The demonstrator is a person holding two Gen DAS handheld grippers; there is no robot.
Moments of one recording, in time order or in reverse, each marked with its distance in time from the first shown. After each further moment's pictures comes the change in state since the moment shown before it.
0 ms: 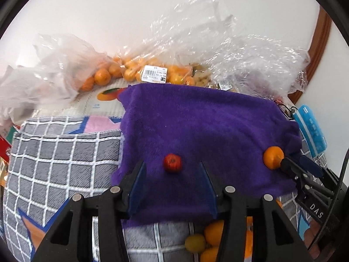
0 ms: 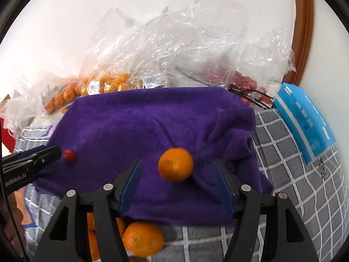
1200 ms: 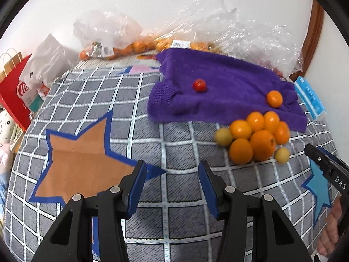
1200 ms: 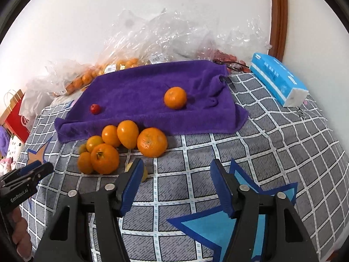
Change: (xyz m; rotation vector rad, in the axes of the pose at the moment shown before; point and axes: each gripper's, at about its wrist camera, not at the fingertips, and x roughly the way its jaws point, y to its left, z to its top) left arm -0.058 0.035 -0.118 -0.035 0.022 0.078; right arm -0.068 -0.009 -0.096 0.044 0.023 0.029
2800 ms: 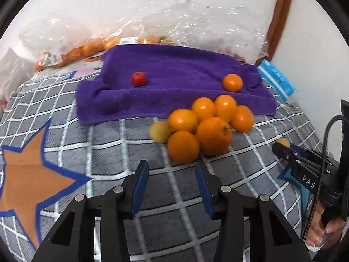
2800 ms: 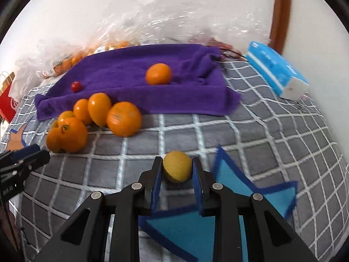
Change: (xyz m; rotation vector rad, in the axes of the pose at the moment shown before) left arm 0.019 -0.058 -0.006 0.135 -0.020 -0.202; right arm 0.022 -0.024 -0.022 -0.055 0.015 -0.046
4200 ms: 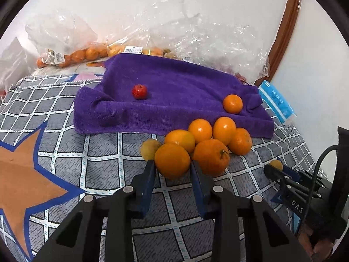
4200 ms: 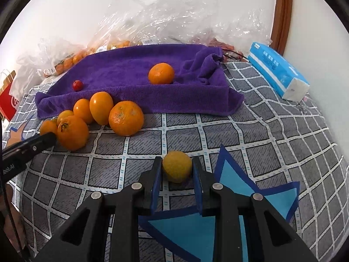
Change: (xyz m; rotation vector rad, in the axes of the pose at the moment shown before) left arm 0.001 0.003 0.006 -0.100 -0.091 -0.036; right arm 0.003 0.010 0.001 -0.049 -0.002 -0.021
